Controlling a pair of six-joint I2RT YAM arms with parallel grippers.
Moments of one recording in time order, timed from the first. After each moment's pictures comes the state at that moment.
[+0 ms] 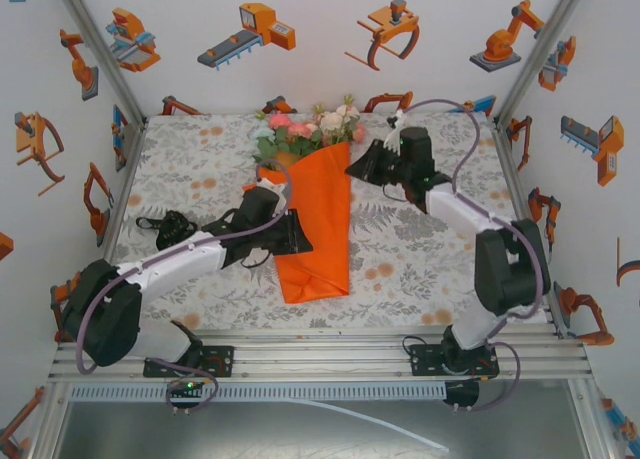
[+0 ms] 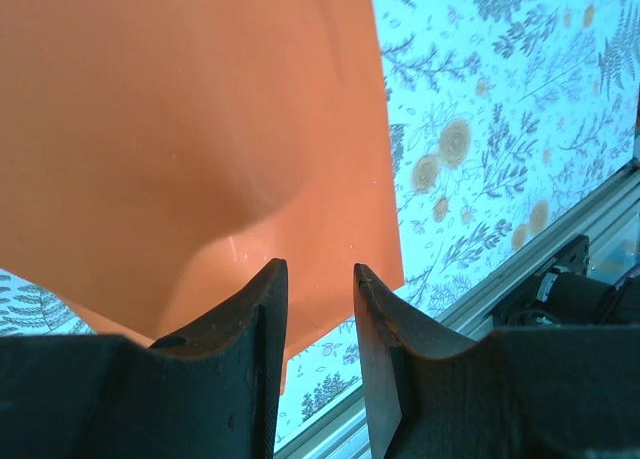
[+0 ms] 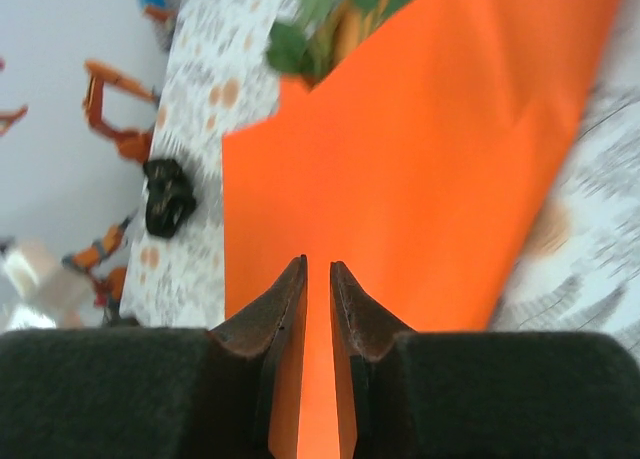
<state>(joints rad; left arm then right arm) -0.73 1.38 0.81 -0.16 0.20 -0.66 0.36 1.62 1.06 0.12 -0.48 0.63</state>
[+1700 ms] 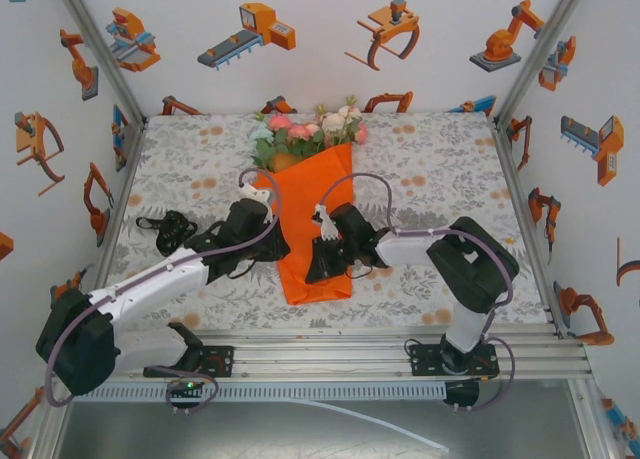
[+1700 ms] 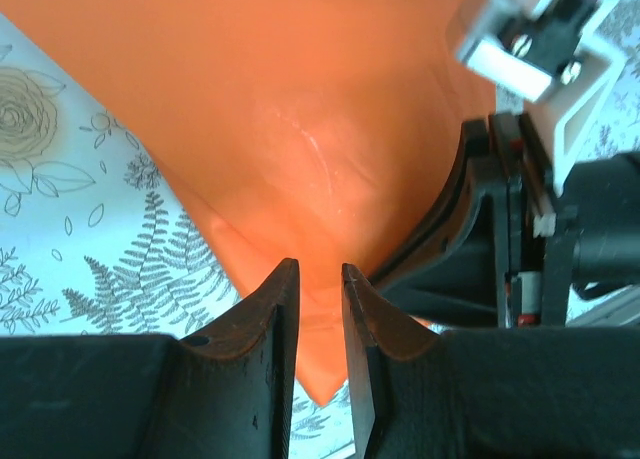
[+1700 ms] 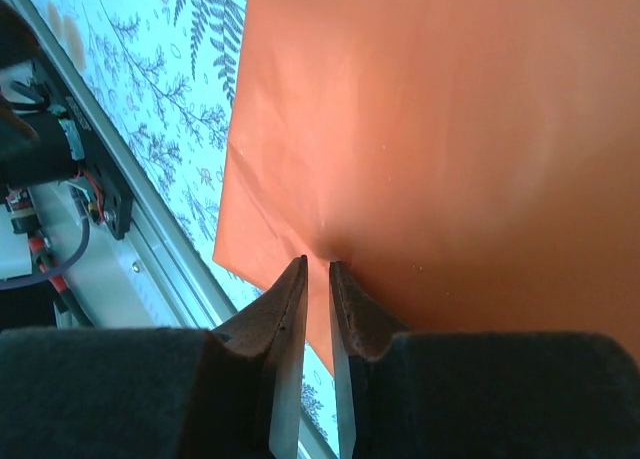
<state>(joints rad) -0.74 1.21 0.71 -0.23 -0.04 -0.59 0.78 1.77 0.82 0.09 -0.59 0.56</state>
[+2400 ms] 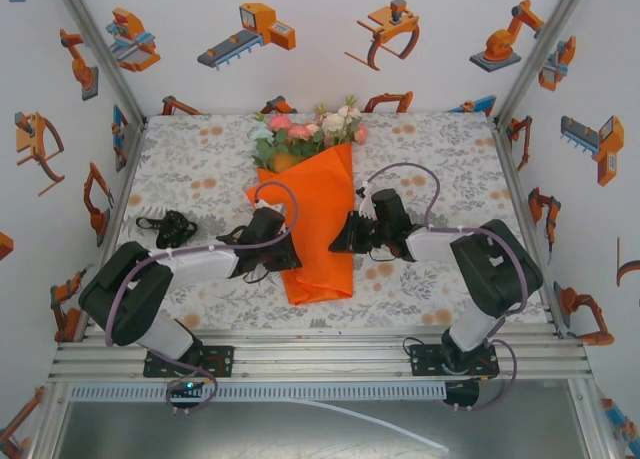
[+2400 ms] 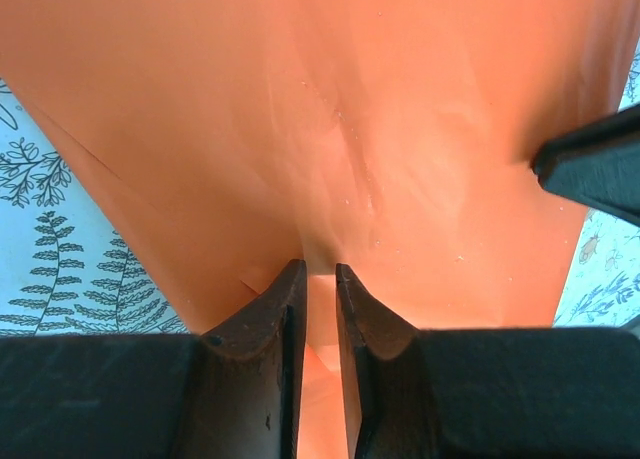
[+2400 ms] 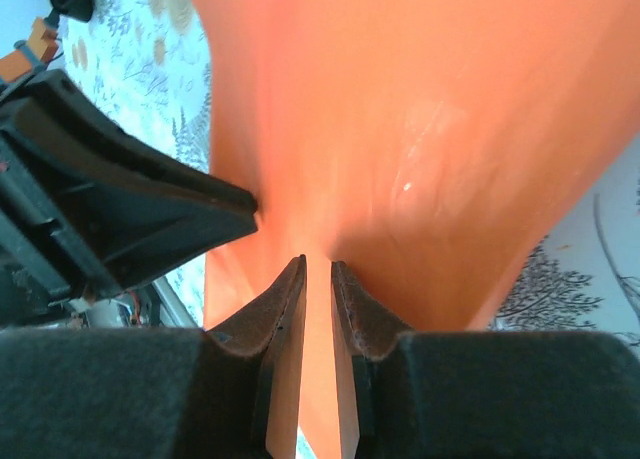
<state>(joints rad) -0.75 1.51 0.65 0.00 0.07 -0.72 0.53 1.68 0.69 0.29 -0.57 0.67</state>
